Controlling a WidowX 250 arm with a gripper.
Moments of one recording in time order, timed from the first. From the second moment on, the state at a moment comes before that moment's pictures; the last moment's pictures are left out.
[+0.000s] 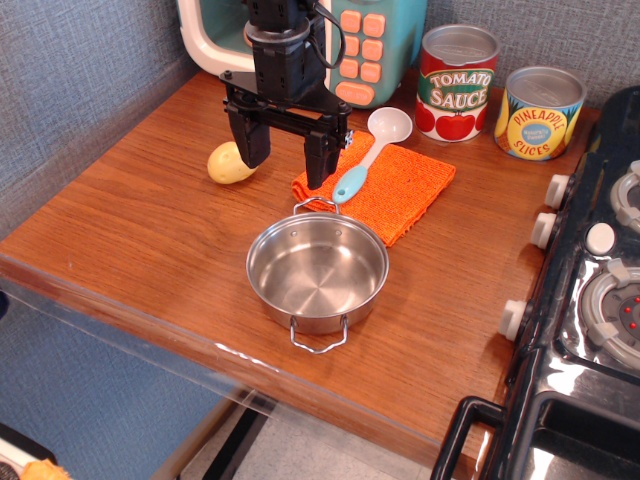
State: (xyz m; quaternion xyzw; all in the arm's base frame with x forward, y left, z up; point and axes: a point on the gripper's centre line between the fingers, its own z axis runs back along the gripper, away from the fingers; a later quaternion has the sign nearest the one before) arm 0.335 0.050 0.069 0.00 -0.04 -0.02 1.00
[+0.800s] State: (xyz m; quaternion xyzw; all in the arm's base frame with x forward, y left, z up) arm 0.309 0.003 0.047 -0.03 0.00 -0.05 1.00
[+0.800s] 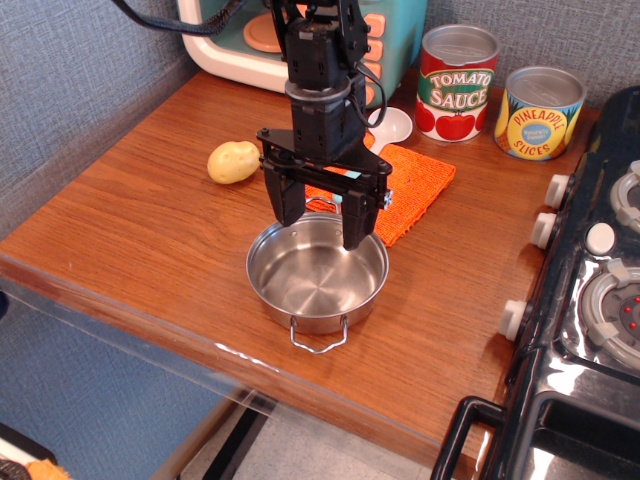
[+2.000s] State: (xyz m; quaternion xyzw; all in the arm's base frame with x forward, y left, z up) arm 0.281 -0.033 0.013 0.01 -0.01 -0.09 1.00
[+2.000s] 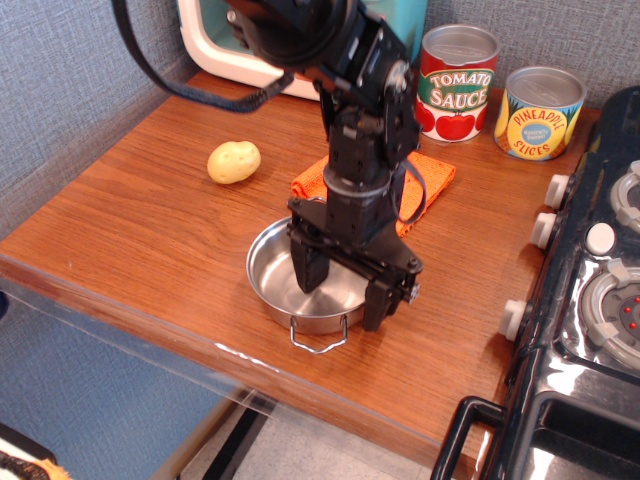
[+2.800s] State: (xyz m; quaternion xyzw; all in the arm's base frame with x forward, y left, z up) arm 0.280 -0.037 0.005 0.00 0.00 -0.08 1.00
